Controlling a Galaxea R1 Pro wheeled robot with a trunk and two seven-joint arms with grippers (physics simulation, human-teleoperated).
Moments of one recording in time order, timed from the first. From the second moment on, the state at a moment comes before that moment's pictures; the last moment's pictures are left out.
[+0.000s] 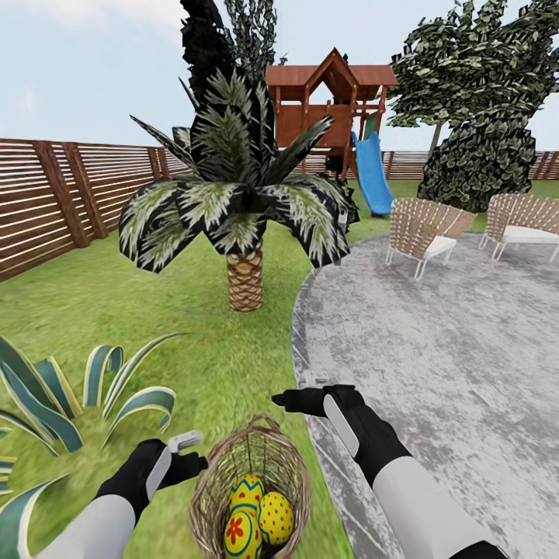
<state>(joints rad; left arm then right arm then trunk) -0.64 -0.01 0.29 -0.47 -0.01 0.65 -0.03 -0.72 0.14 0.25 -0.78 -0.34 0.66 0.11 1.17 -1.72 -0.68</state>
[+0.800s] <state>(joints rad) -0.64 -0.05 0.41 -0.41 0.04 0.64 0.00 -0.72 0.14 0.25 -0.78 -0.34 0.66 0.11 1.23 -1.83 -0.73</state>
